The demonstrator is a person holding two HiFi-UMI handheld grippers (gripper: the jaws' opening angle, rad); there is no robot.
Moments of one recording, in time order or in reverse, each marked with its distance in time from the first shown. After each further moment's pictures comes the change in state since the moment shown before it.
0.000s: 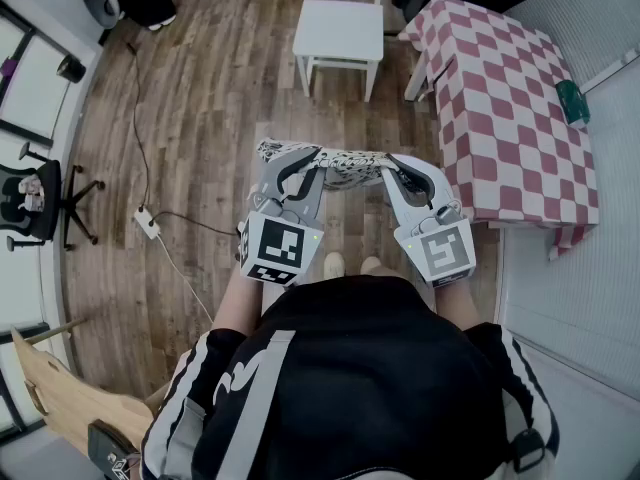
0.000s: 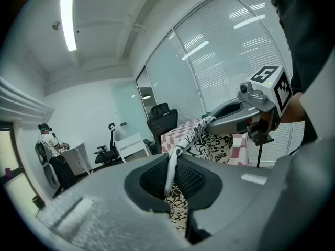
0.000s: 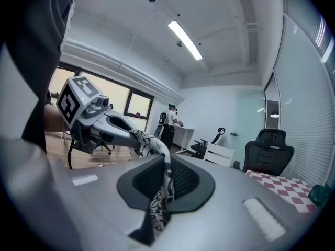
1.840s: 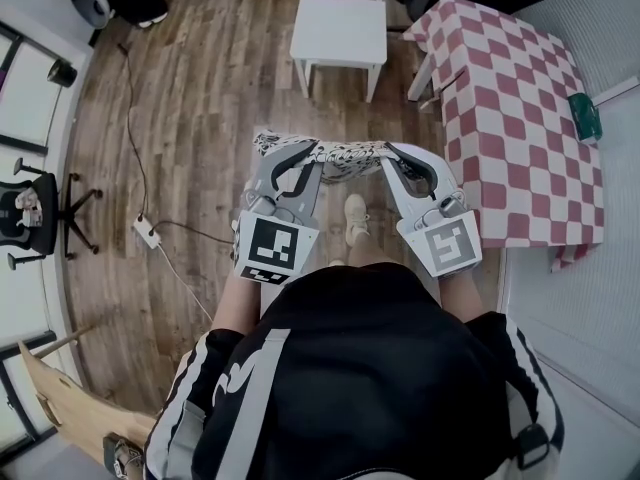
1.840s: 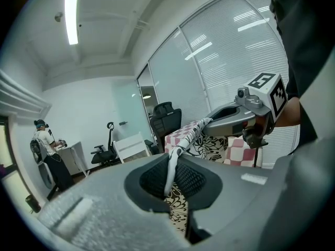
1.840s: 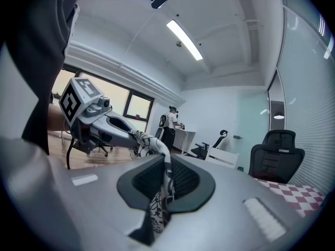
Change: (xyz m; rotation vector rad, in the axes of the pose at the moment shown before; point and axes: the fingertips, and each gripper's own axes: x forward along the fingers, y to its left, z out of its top) left arm 0.070 0.070 0.002 -0.022 -0.019 -0.018; right arm 0.086 -0.058 0.007 0.000 -0.057 0.019
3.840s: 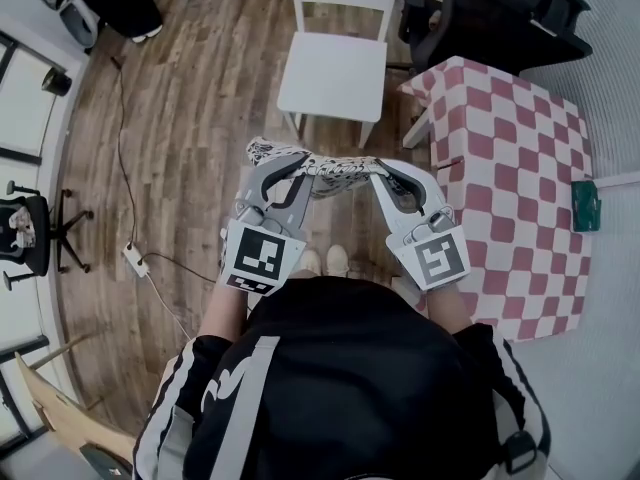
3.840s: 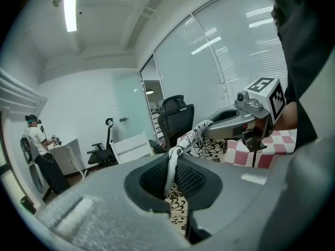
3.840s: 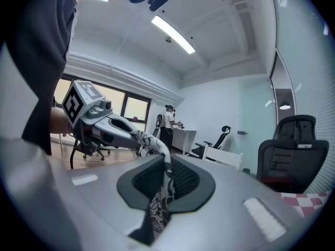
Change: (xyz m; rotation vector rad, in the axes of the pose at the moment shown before) left arm 0.205 0.117 0.032 -0.035 0.033 0.007; right arm 0.144 -0.190 -0.032 0.073 -0.007 0.063
